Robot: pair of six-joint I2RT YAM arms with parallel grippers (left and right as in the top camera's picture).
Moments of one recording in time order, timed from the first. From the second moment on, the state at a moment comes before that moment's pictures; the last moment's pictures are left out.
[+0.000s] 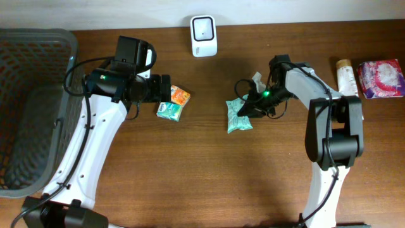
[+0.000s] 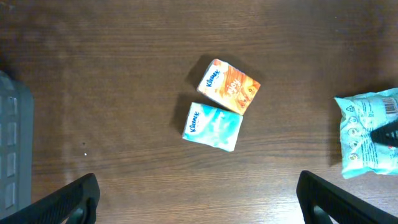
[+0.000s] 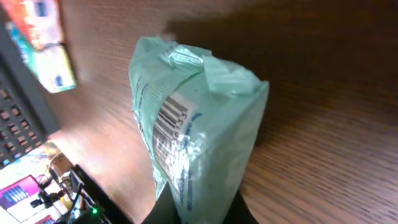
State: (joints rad) left arm -0.24 1.63 1.57 -1.01 -0.05 -0.19; right arm 0.07 2.22 1.59 -1.01 -0.73 0.05
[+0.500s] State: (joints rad) left arm -0.24 1.63 1.57 -1.01 -0.05 -0.19; right arm 0.26 2.24 2.22 -1.26 -0.78 -0.40
